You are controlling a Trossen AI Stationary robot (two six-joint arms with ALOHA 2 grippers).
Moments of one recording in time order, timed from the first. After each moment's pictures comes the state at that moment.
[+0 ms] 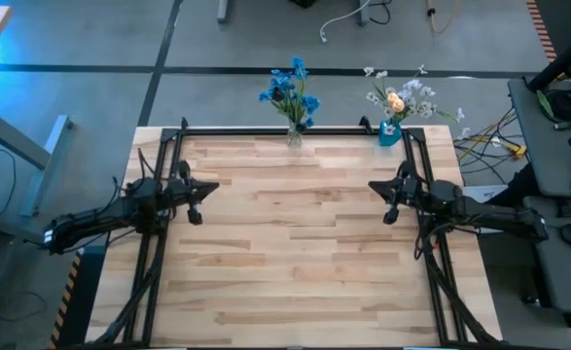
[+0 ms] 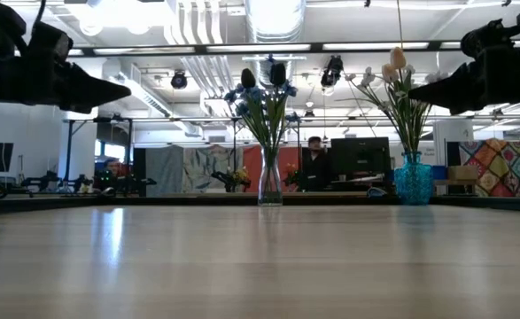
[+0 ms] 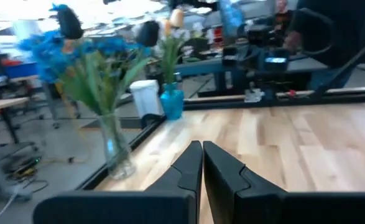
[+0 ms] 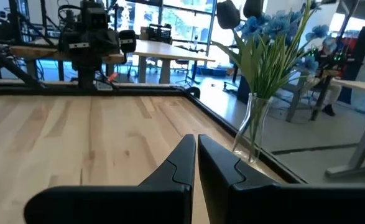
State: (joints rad) left arm 0.27 0.02 0.01 0.05 -0.03 0.15; right arm -0.18 0.04 0.01 0.04 0.16 -0.13
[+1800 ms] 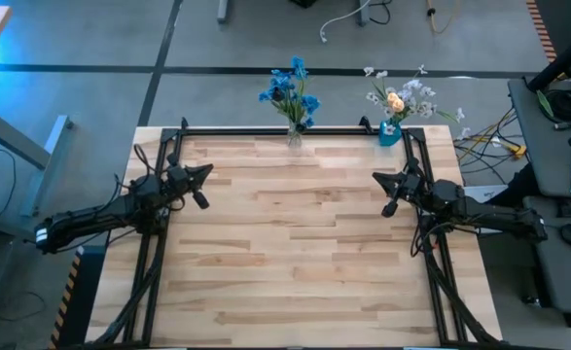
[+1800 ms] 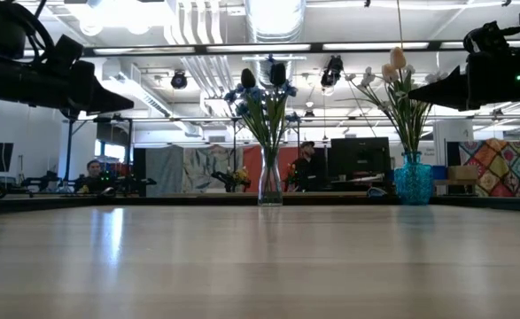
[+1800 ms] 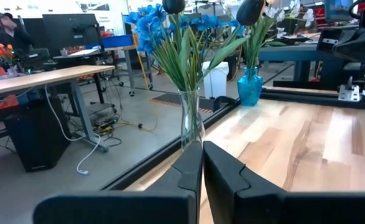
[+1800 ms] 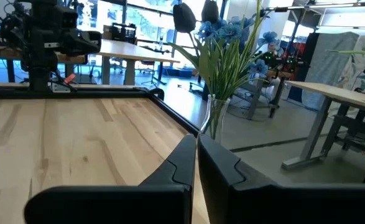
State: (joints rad) left arm 0.30 0.15 0.03 0.13 -0.36 0.10; right arm -0.18 0.03 0.02 0.06 0.32 -0.18
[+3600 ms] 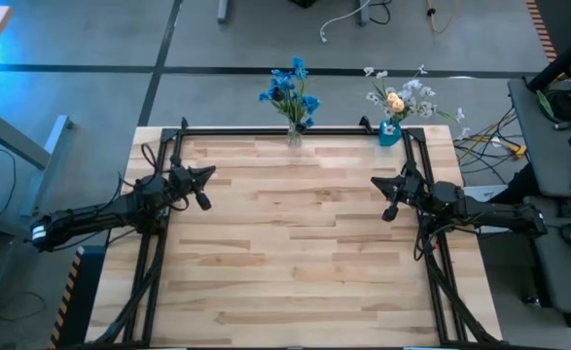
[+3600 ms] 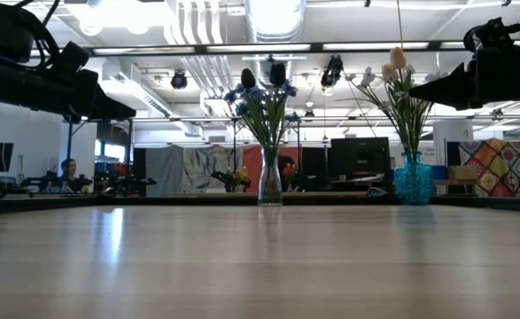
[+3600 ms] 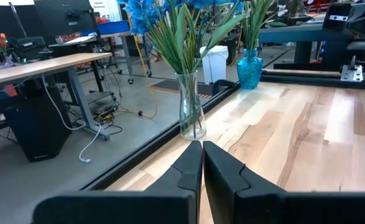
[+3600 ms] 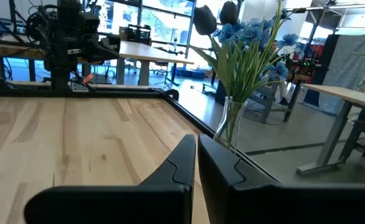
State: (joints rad) left arm 0.30 0.23 0.04 0.13 -0.36 0.09; right arm -0.11 0.03 0.02 0.06 0.31 -0.18
